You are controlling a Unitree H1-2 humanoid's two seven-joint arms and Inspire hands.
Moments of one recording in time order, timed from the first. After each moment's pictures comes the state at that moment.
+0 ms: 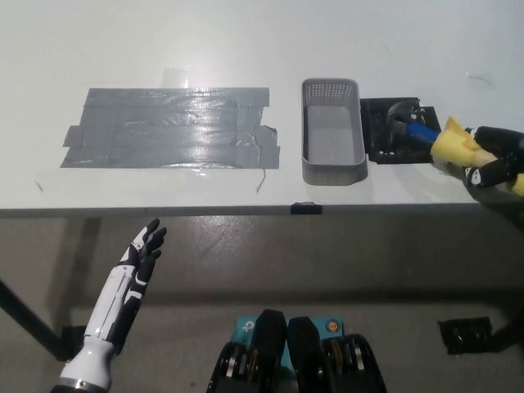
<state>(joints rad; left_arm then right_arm) -0.01 0.17 -0.04 -0.14 0.12 -0.05 -0.09 -0.91 -0.59 0.40 0.72 -0.37 0.09 0.65</state>
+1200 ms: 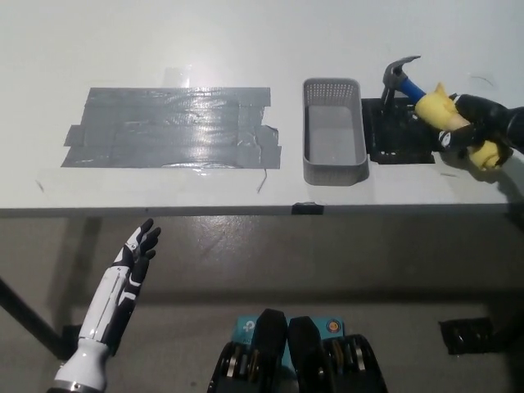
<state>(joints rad) -0.01 0.17 -0.02 -0.15 0.12 -0.05 -0.09 -1.13 -0.40 0.28 1.26 -0.37 0.03 0.40</state>
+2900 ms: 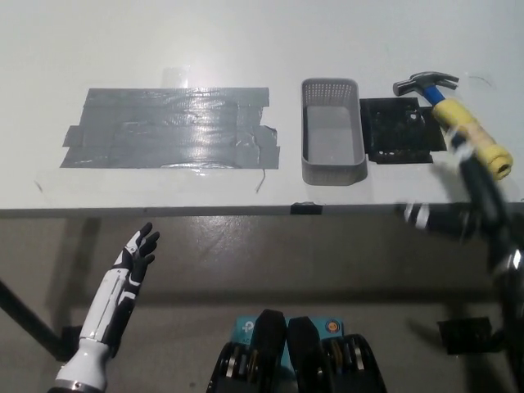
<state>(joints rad) -0.01 0.17 -0.02 -0.11 0.12 -0.05 -0.09 -0.30 -0.24 0.07 -0.02 -0.35 -0.03 0.05</state>
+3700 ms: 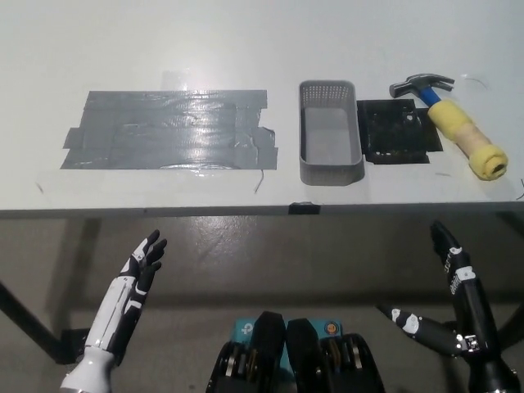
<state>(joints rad) 0.02 0.17 -0.04 -0.13 0.12 -0.05 -0.09 0.00 -0.08 0.01 -0.01 -0.10 -0.29 0.02</state>
